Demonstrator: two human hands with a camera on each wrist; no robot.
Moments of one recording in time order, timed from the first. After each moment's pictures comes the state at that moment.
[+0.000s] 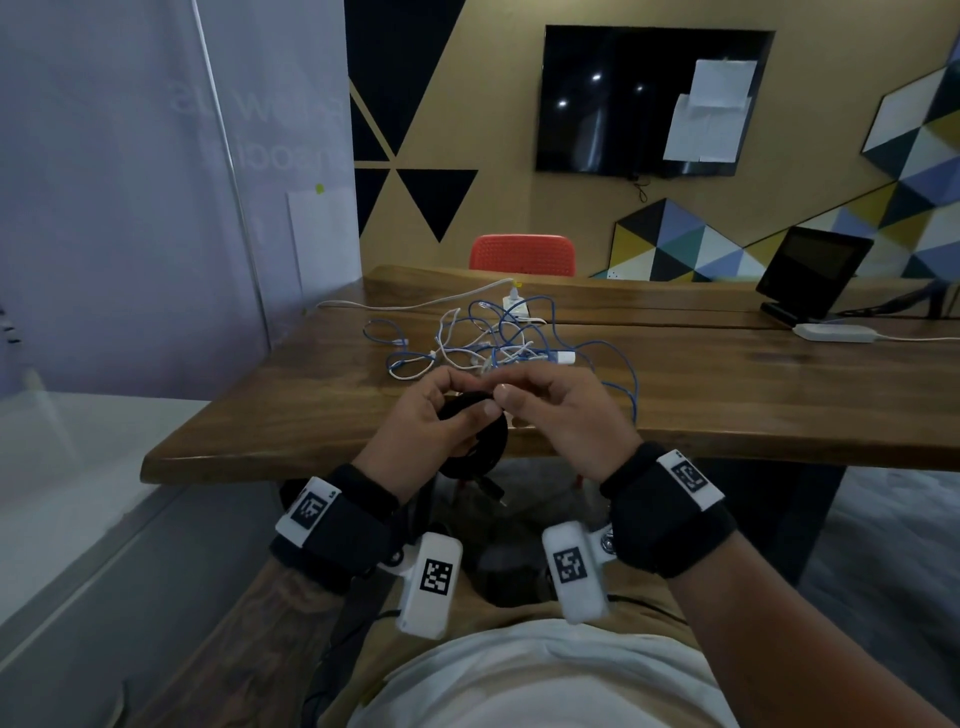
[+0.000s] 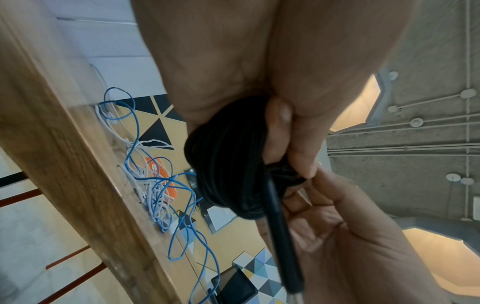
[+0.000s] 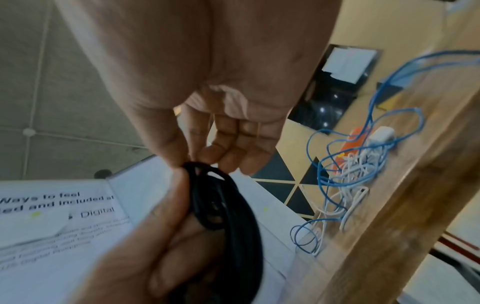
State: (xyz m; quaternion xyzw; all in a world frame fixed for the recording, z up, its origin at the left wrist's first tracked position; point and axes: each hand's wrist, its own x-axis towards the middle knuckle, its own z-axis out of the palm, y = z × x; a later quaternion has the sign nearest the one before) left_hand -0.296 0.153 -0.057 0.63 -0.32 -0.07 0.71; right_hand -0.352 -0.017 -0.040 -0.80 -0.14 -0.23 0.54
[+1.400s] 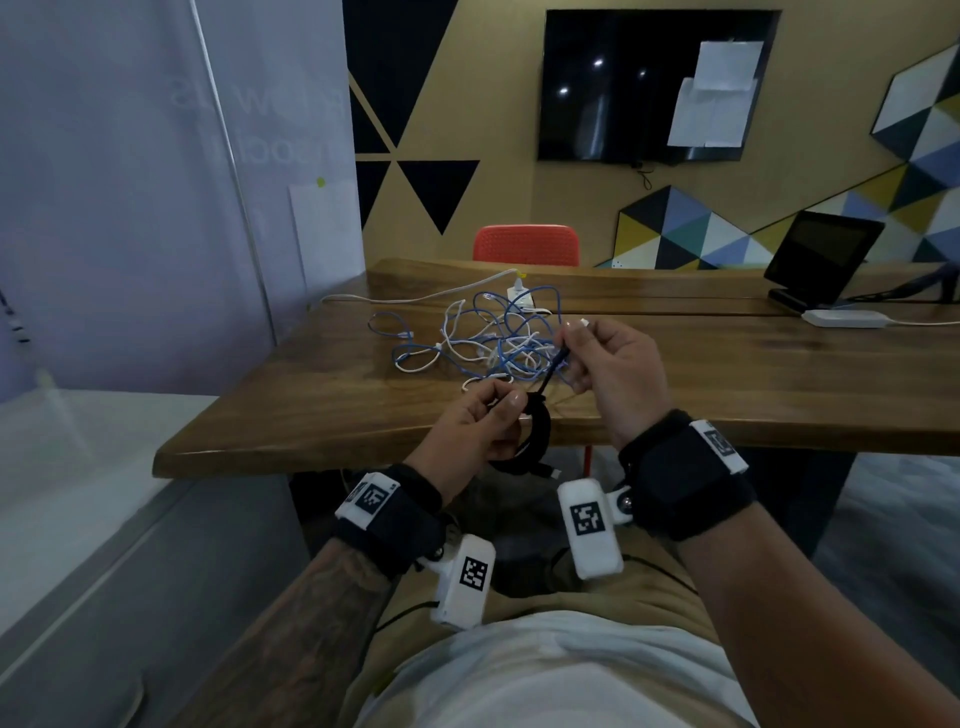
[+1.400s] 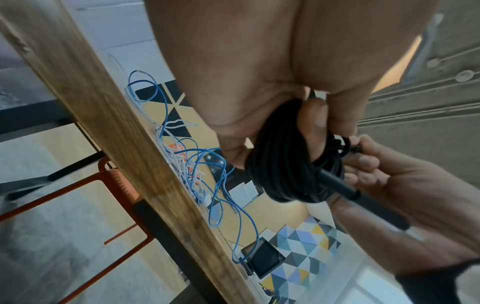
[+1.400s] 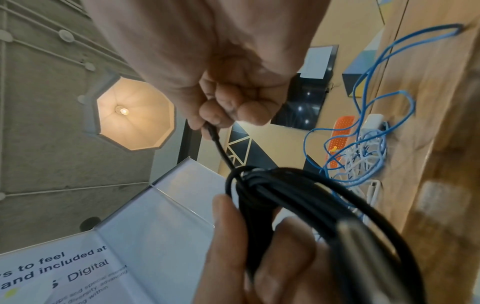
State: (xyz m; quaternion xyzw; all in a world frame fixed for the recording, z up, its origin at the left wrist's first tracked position) left_hand -0.292 0.123 -0.080 0.57 -0.33 -0.17 0.73; right_hand -0.350 -0.030 -0.026 -0.70 -0.01 -0.33 0.63
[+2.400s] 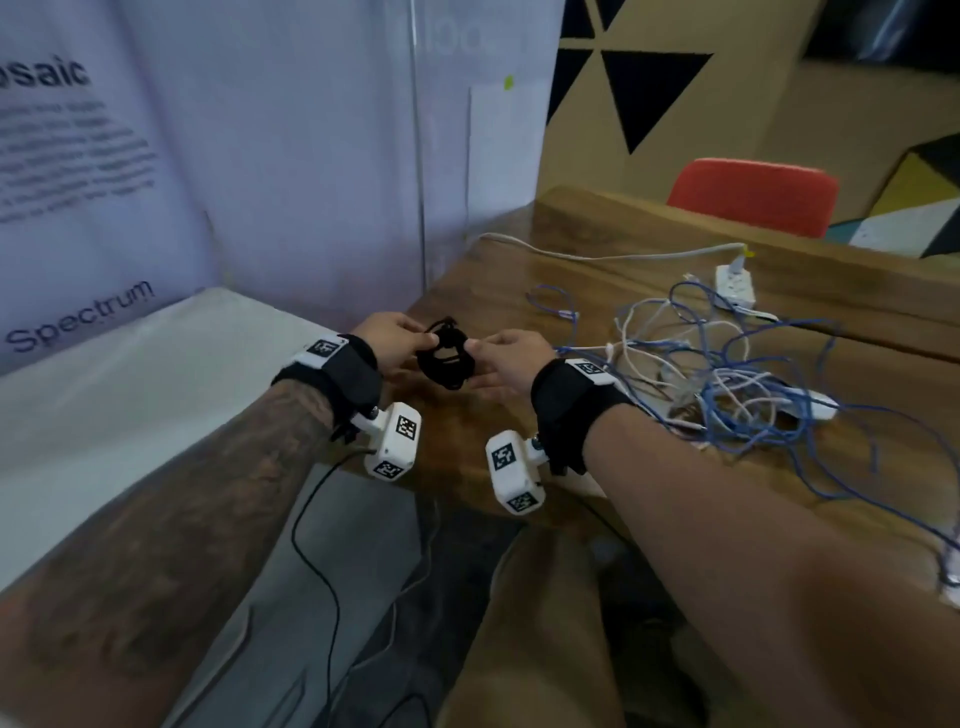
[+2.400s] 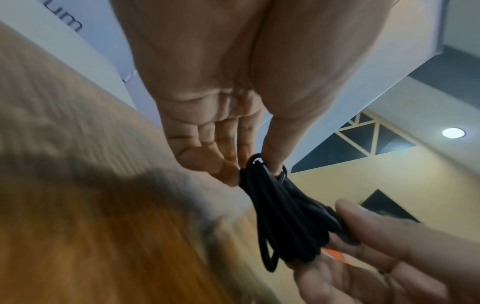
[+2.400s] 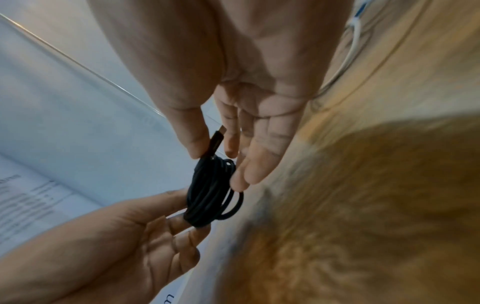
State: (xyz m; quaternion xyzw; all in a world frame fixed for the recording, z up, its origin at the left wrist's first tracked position) left_hand -0.042 0.308 -0.064 0.82 0.09 -0.04 0.56; right_hand -0.063 0.131 -0.063 -0.75 0.03 0.14 0.65
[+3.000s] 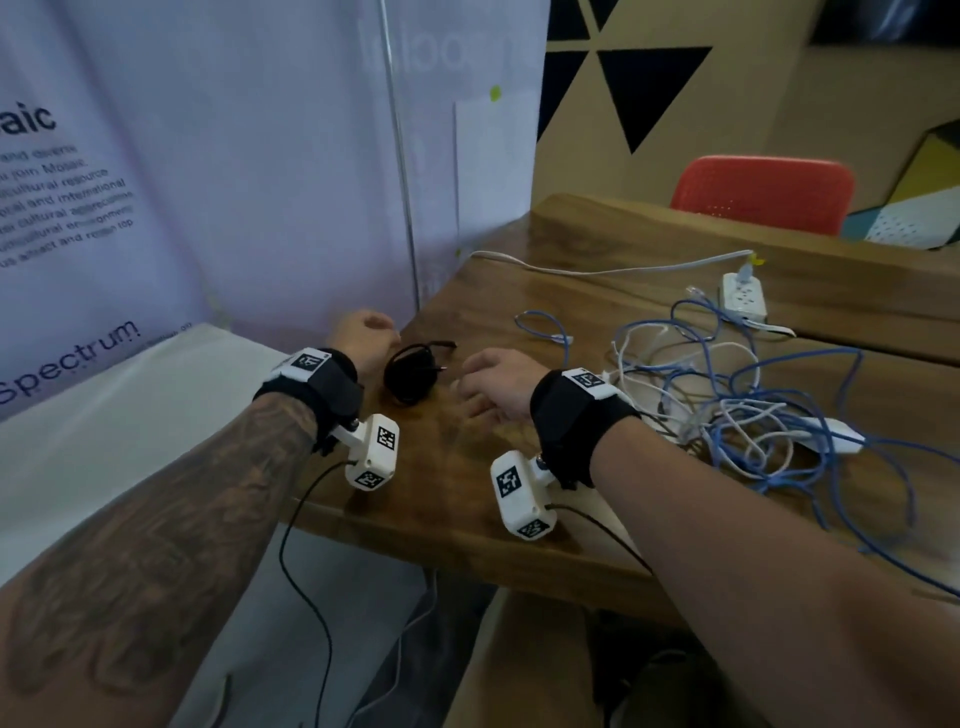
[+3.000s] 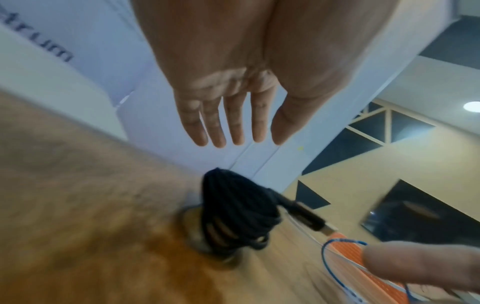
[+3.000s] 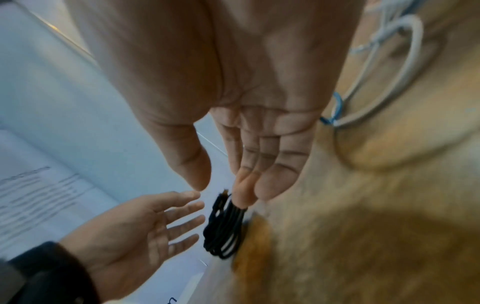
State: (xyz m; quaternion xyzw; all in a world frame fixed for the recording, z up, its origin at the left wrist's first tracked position) left_hand 0.027 0.315 -0.060 0.87 0.12 0.09 0.48; right_hand -0.026 0.113 -0.055 -0.76 -0.02 0.22 0.61
